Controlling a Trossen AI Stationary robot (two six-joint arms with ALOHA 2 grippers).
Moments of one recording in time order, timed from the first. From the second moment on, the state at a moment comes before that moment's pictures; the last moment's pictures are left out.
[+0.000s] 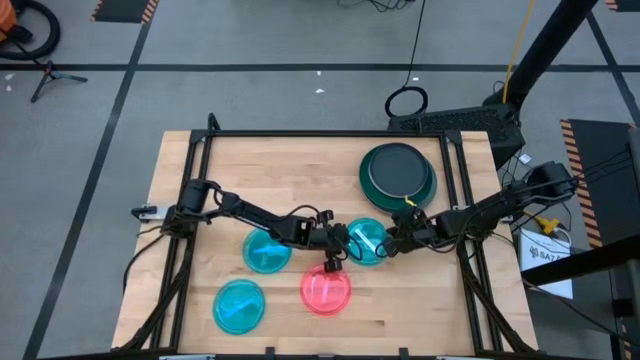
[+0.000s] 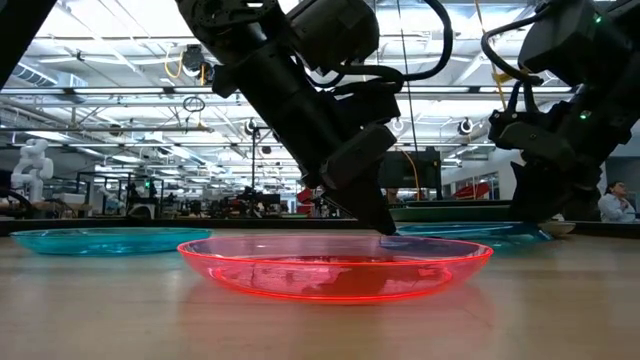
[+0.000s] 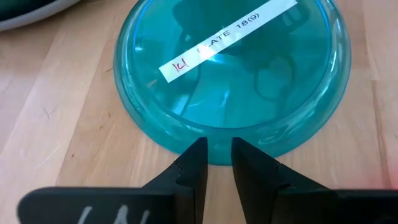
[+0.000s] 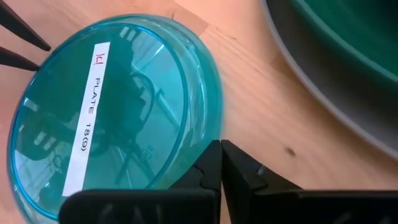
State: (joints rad) left arm -0.15 2.10 1.30 -0.06 -0.23 -0.17; right arm 0.30 1.27 0.37 -0.21 0.42 1.10
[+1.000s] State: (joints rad) left arm -0.16 2.09 1.31 -0.15 -0.24 -0.21; right arm 0.30 1.27 0.37 -0.07 0.49 1.09
